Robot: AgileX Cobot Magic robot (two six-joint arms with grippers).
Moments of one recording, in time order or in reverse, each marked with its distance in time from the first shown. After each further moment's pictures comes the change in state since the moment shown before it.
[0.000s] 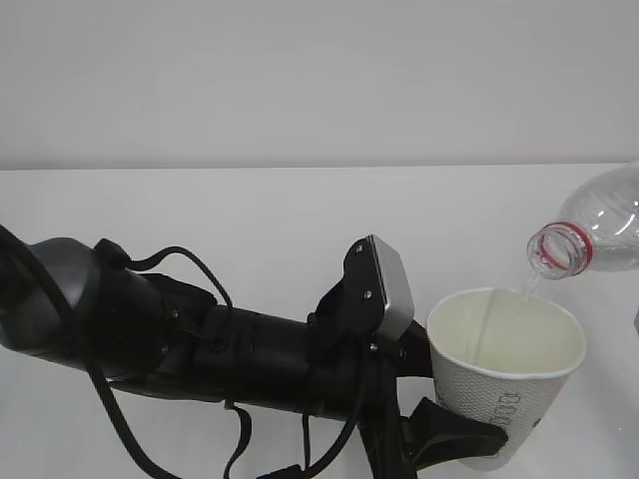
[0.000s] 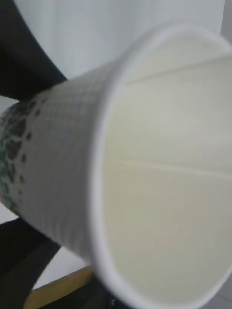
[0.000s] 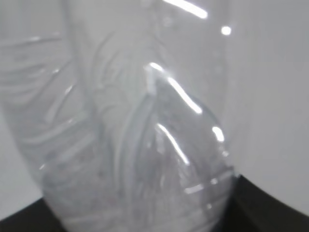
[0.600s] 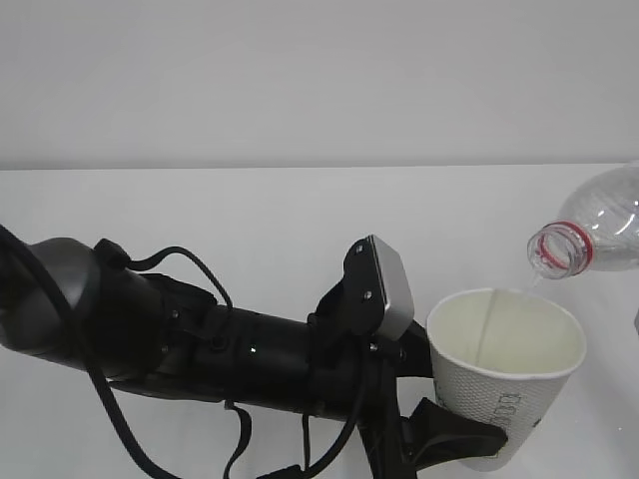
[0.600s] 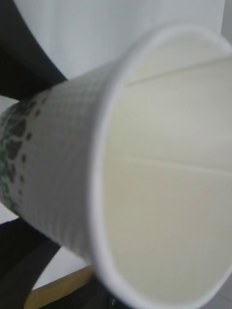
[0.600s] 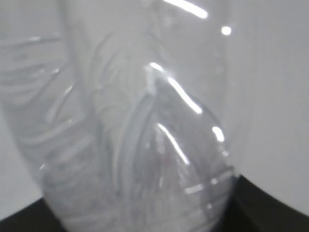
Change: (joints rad) left arm 0.000 0.001 0.000 0.001 0.002 0.000; right arm 0.000 0.000 0.000 0.000 0.000 0.000
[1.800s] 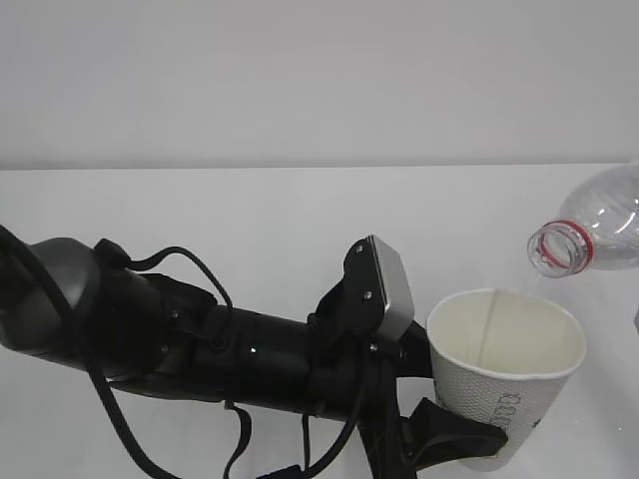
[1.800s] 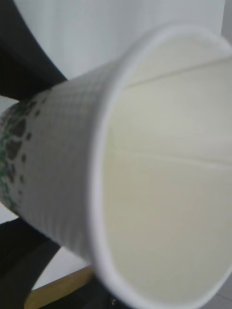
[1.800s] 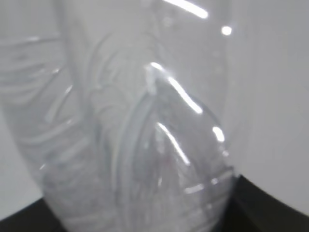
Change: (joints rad) left arm 0.000 0.000 0.000 0.000 0.000 0.000; right arm 0.000 0.000 0.000 0.000 -0.006 0.000
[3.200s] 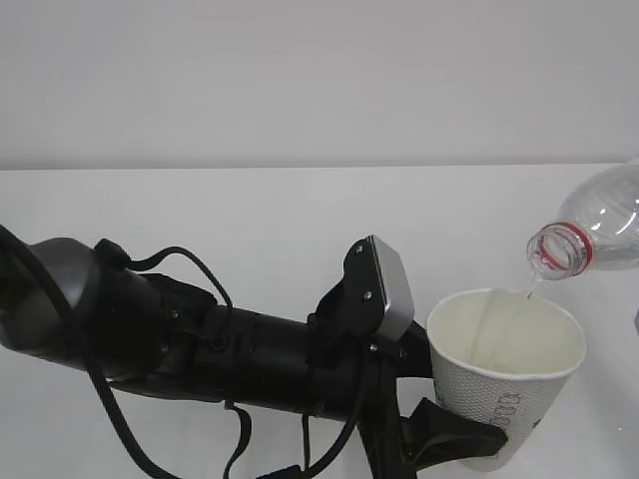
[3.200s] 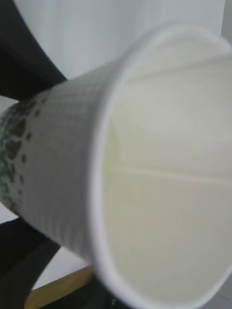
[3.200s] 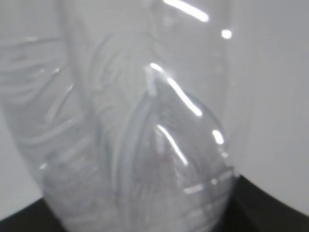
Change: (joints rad) left arm 0.000 0.000 0.000 0.000 0.000 0.000; right arm 0.000 0.000 0.000 0.000 -0.004 -0.020
